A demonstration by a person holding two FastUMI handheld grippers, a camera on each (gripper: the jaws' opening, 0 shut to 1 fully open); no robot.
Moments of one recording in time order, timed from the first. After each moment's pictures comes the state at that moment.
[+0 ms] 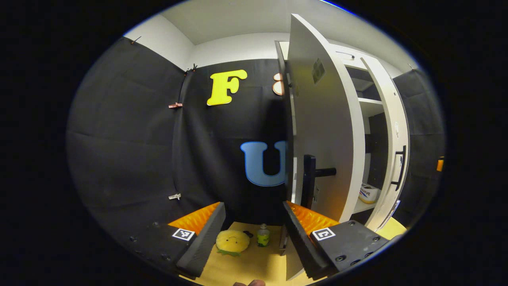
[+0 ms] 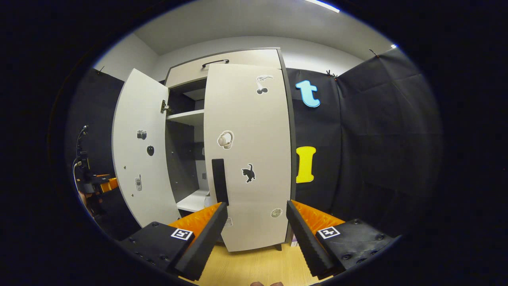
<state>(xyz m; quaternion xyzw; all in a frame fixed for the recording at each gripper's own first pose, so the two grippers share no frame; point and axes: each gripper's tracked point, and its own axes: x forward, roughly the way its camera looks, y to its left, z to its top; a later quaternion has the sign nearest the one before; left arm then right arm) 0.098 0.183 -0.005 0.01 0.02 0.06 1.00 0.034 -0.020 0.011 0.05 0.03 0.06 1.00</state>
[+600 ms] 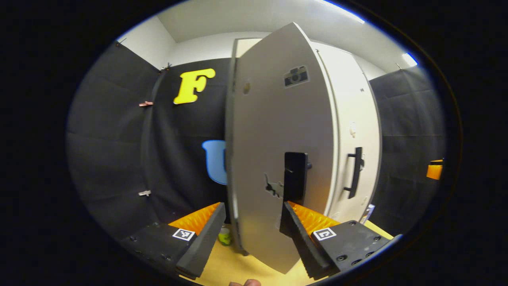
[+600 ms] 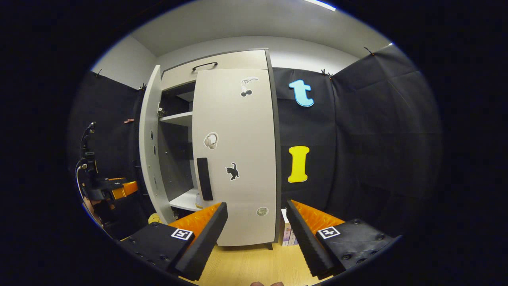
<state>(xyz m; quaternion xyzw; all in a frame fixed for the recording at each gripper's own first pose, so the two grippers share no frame) 0.116 0.027 -0.005 -0.01 0.03 -0.03 1.00 0.034 -0.075 0.012 0.05 0.03 0.05 1.00</state>
